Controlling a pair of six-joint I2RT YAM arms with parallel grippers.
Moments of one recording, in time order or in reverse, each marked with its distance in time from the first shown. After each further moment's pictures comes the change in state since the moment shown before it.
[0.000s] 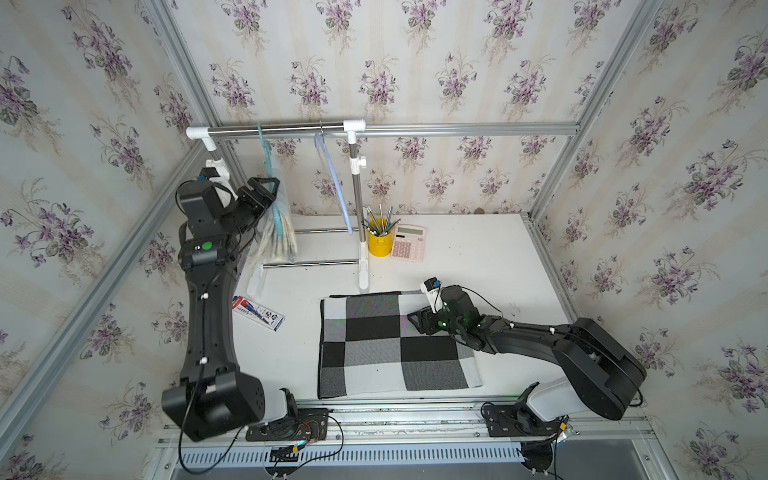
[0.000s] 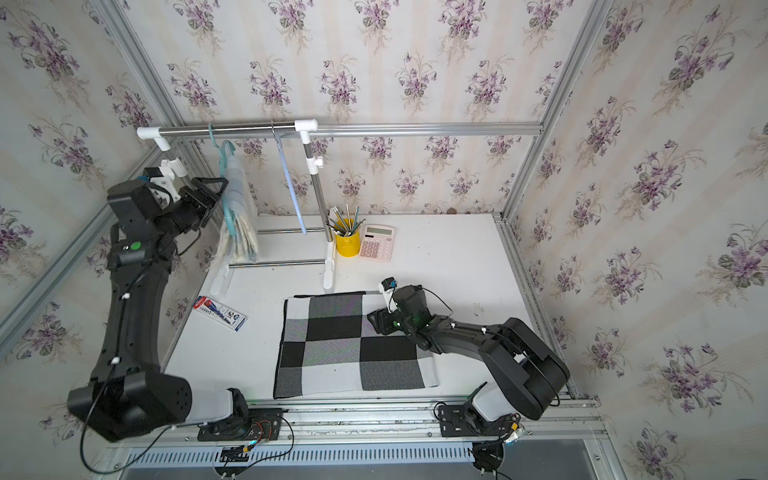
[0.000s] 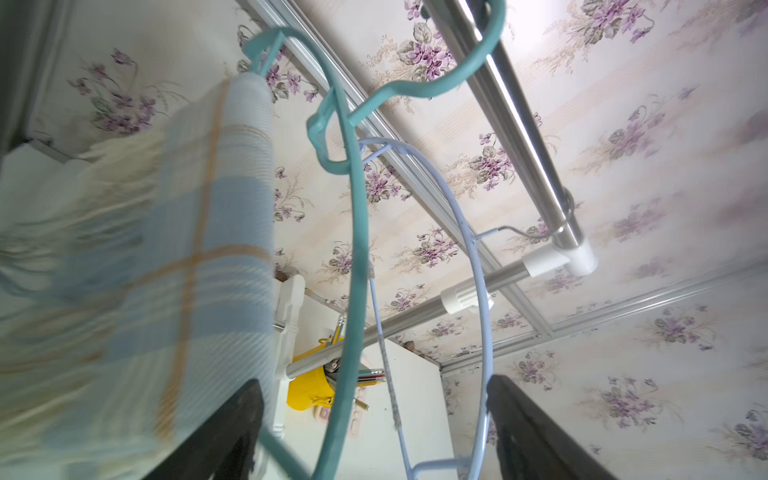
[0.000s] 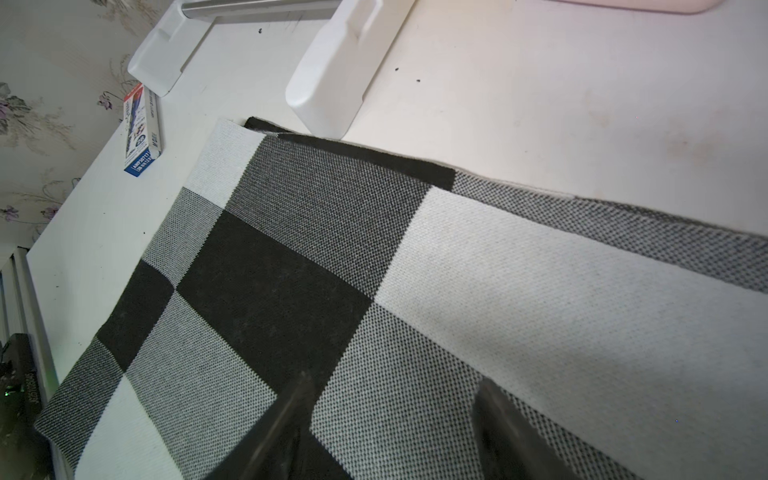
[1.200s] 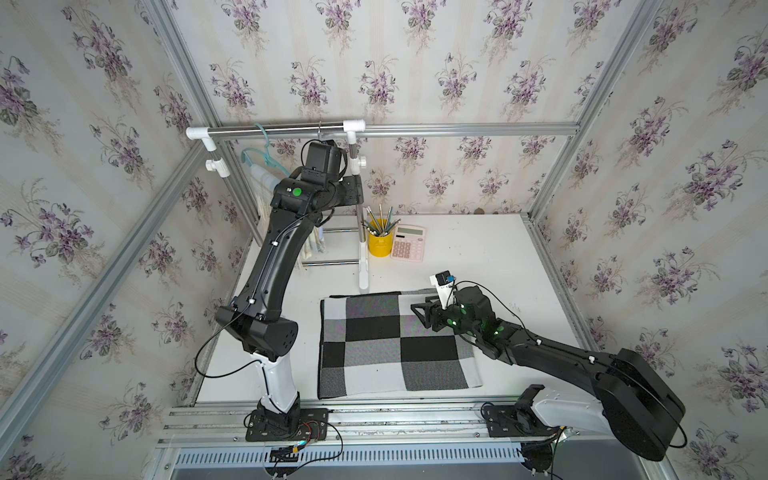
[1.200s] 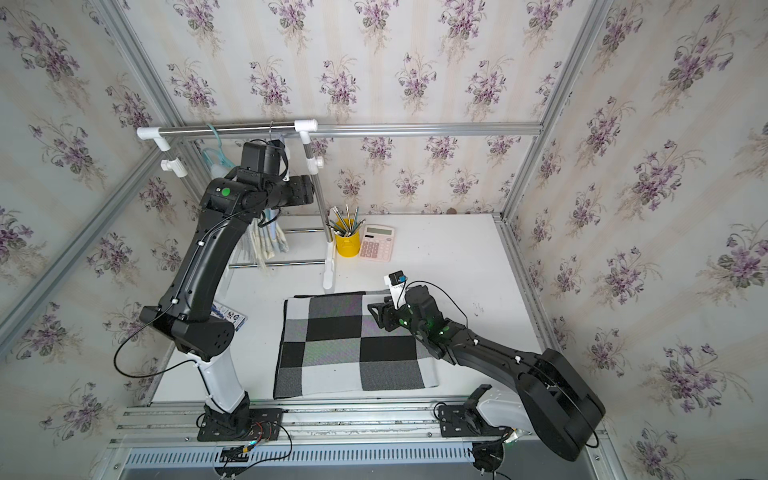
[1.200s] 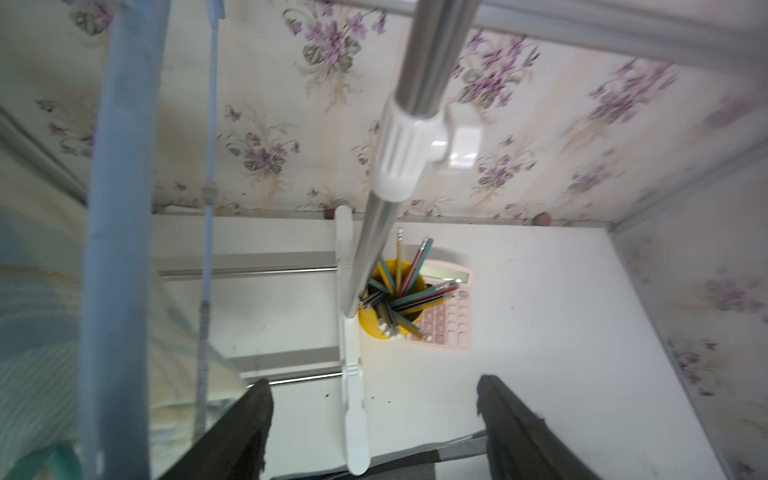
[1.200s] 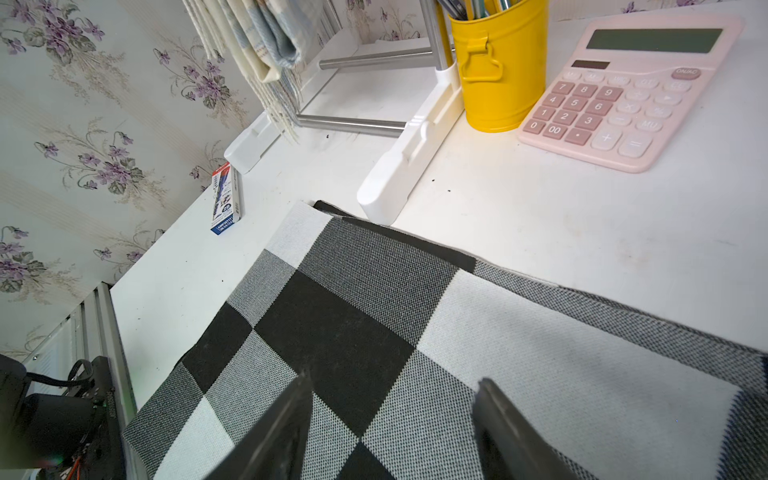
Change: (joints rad) left arm -0.635 0.601 0.892 -0.728 -0.715 0.411; right arm 0.000 -0.234 -0.055 0.024 0.016 -0.016
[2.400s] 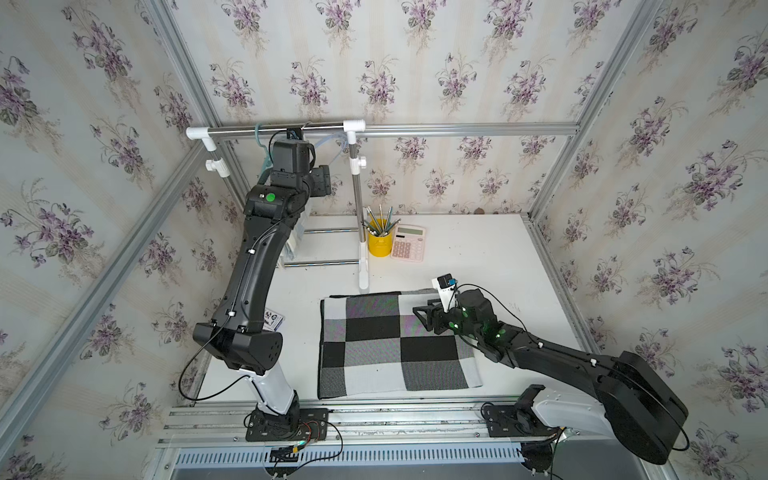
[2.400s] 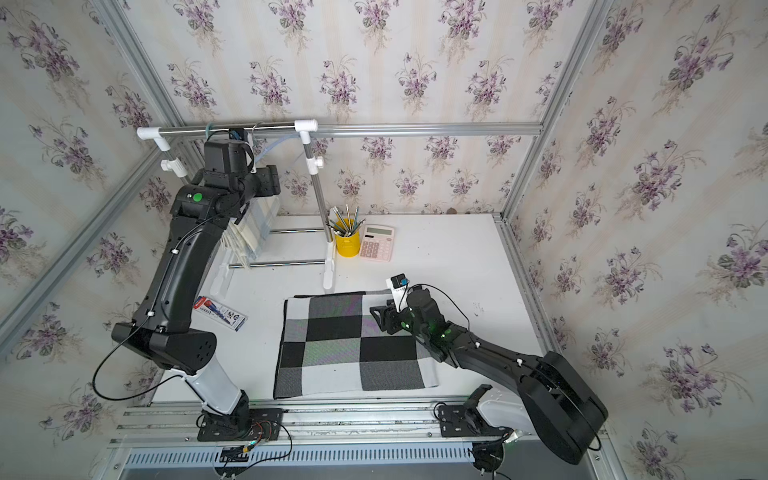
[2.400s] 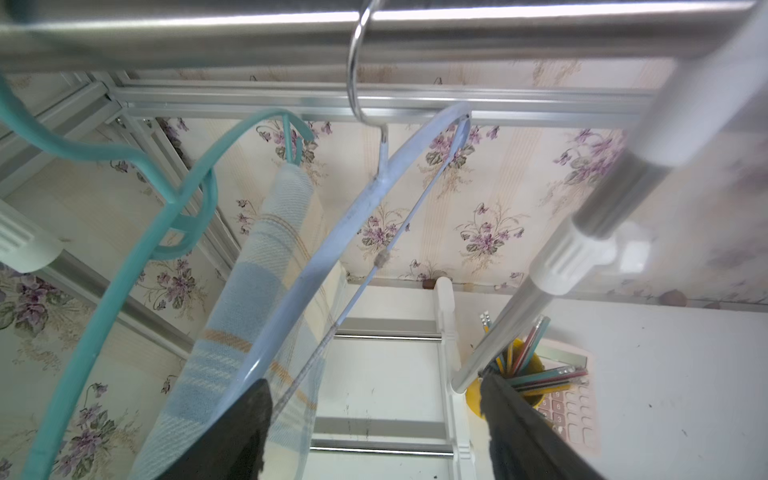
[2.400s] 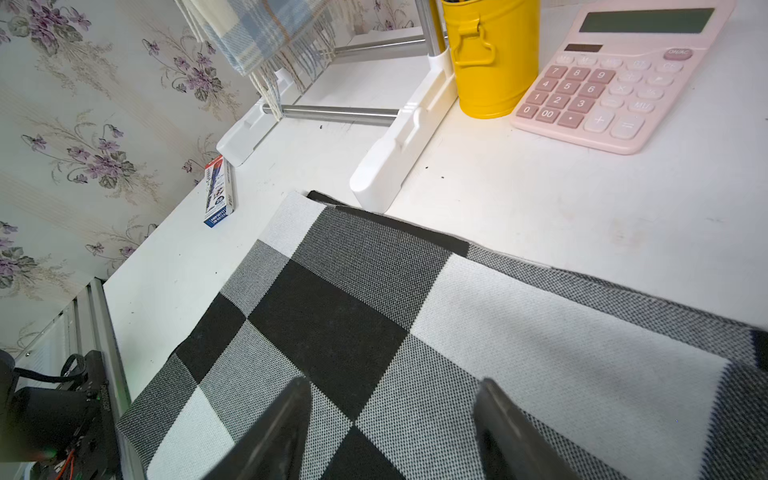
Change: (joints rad) left arm 0.135 -0.142 -0.167 0.259 -0.097 0.185; right arm 0.000 -0.014 -0.026 -0.003 0.006 0.004
